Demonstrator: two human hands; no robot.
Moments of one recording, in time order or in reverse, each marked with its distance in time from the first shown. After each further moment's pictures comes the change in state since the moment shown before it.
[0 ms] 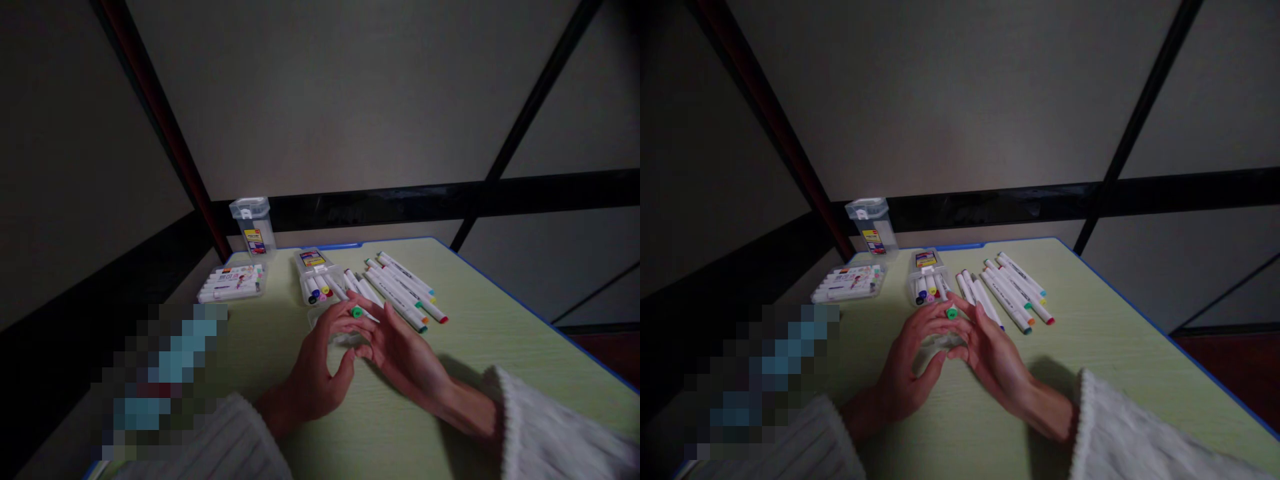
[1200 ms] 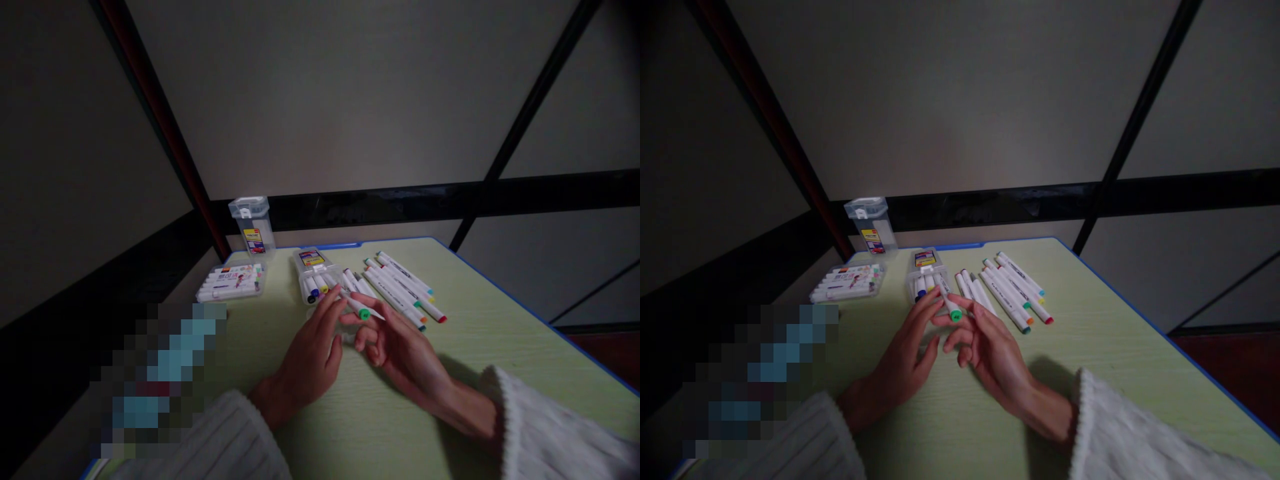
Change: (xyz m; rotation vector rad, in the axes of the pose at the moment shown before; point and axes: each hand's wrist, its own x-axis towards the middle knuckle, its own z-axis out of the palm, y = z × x) left_hand 0.001 -0.017 -0.007 0.383 -0.088 0.086; right_hand -0.002 -0.002 0.001 -0.097 0.009 -0.081
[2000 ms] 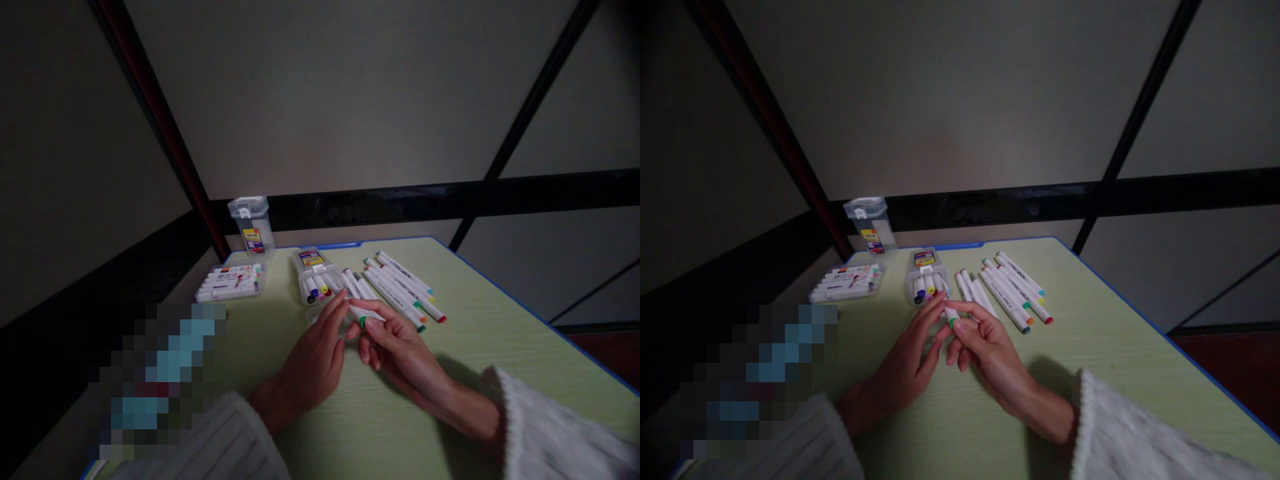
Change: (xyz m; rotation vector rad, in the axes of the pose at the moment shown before) left_hand -0.003 0.001 0.004 -0.038 -0.070 -0.005; right_hand -0.001 0.002 -0.001 -0.210 0.008 -0.040
